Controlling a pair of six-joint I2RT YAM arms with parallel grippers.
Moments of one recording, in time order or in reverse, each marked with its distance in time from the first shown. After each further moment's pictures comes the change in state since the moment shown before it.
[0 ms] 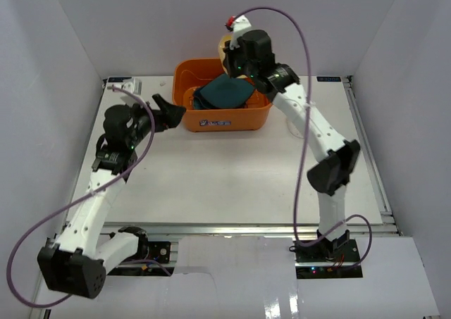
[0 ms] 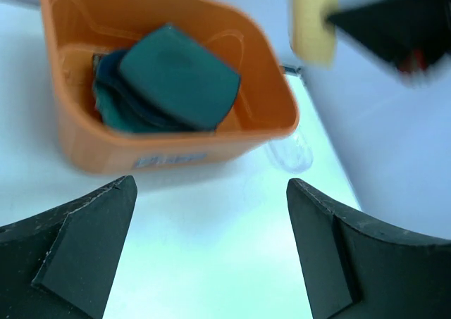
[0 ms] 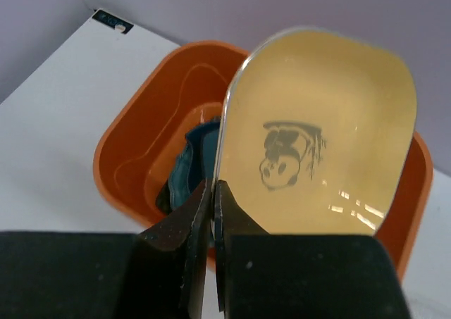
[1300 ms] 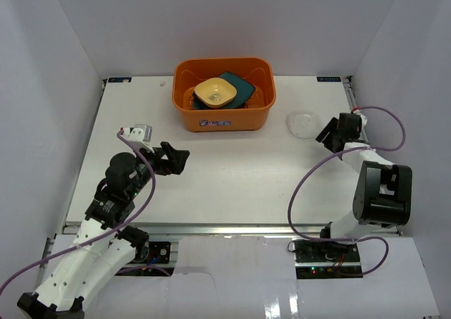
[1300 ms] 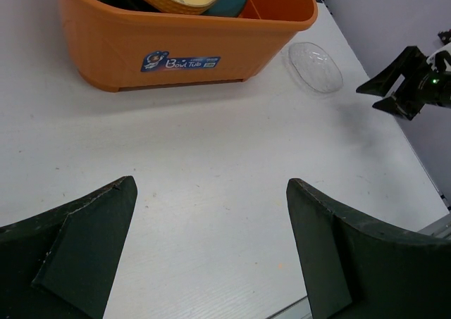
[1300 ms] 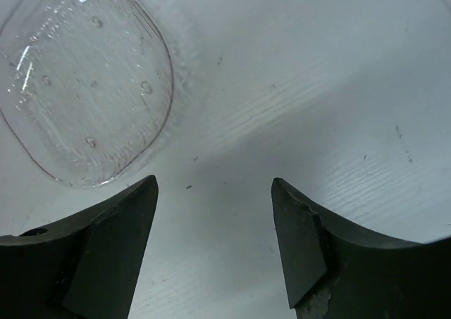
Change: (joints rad) left arm -0.274 -0.535 -0.394 -0.187 -0.262 0.134; right arm -0.713 -0.341 -1.230 0.407 0.102 0.372
